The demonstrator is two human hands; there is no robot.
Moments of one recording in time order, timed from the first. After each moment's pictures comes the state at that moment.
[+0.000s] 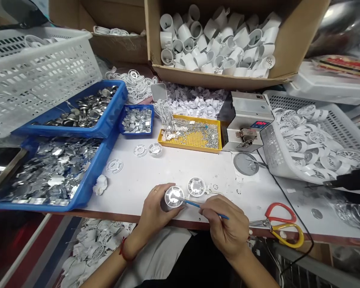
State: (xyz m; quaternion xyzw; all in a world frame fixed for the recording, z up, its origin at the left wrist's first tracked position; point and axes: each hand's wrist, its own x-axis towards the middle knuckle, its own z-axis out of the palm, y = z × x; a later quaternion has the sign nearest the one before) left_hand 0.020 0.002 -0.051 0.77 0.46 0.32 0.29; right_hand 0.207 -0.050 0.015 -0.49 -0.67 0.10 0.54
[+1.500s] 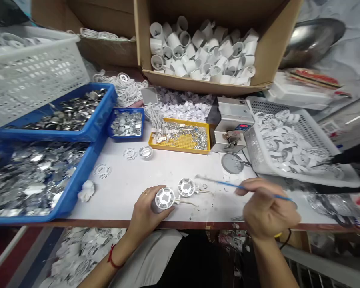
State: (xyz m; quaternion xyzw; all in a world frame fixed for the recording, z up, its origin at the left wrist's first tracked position) left_hand 0.018 0.005 -0.056 0.78 0.46 0.32 0.26; right_hand 0.274 -0.036 0.030 -0.55 -0.54 -0.13 0.62
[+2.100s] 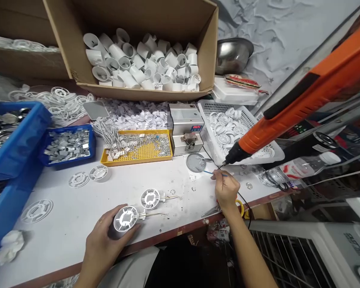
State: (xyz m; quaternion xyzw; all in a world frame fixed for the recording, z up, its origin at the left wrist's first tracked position) left_hand 0.015 0.021 -0.067 0.79 0.49 0.31 0.20; right_hand 0.359 -0.038 -0.034 -0.72 -0.49 -0.24 0.43
